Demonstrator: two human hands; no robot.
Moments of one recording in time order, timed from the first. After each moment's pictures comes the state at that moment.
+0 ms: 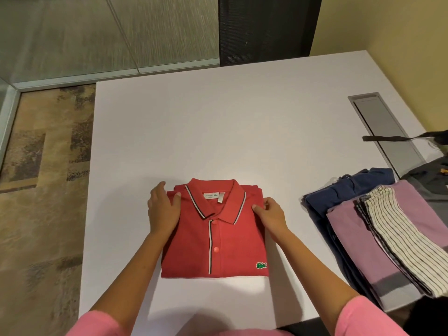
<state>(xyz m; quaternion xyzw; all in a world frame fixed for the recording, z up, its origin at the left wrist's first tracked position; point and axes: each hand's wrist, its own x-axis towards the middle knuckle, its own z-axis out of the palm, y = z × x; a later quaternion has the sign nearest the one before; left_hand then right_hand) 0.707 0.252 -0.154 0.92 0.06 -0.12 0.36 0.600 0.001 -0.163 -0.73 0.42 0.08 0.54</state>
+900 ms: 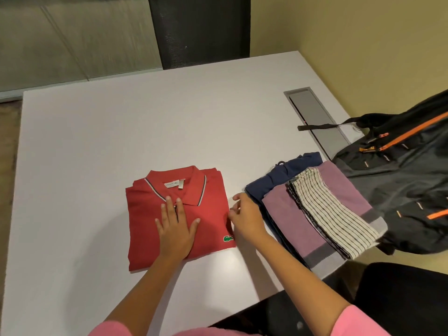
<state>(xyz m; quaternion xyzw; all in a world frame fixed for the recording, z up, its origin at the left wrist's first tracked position) 0.589 0.120 -0.192 0.96 -0.16 -0.18 0.14 0.527 -0.062 -0.124 -0.84 0.32 0.06 0.42</state>
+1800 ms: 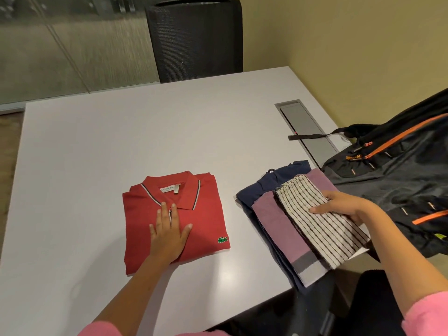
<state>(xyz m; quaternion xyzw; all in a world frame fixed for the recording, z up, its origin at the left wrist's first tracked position) 0.592 0.122 -0.196 0.96 -0.18 -0.18 0.13 0.446 -0.291 -0.033 -0.73 0.34 0.30 0.52</state>
